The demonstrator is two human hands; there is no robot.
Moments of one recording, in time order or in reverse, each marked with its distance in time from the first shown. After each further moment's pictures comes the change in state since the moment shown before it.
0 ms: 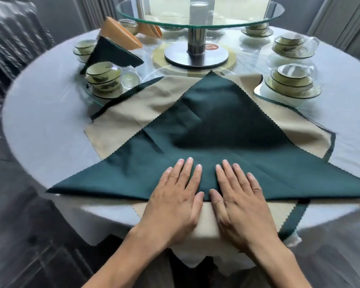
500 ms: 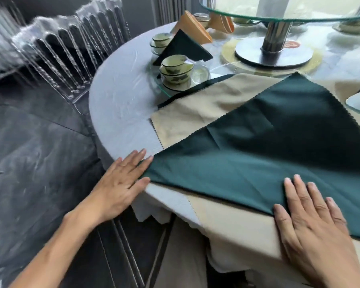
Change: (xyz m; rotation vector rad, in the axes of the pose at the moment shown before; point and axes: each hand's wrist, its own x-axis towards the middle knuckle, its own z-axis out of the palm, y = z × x) left_hand -0.110 -0.193 -0.039 -0.223 -0.162 -0.312; right_hand 0.001 0.007 0.012 -0.005 0.009 0.016
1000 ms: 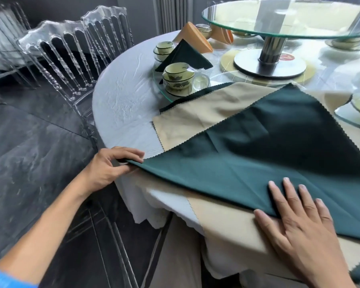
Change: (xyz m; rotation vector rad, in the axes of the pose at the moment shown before) left_hand 0.024 -0.030 -0.028 -0.746 0.200 0.038; right_hand 0.001 0.001 -0.010 0.000 0.005 -0.073
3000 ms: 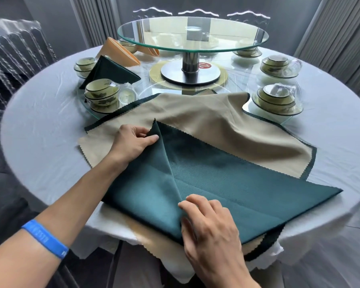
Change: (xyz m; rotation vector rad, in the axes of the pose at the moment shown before) left_hand 0.138 0.117 0.153 -0.106 0.095 -0.172; right_hand -0.021 -0.051 -0.034 0.277 0.249 -0.061
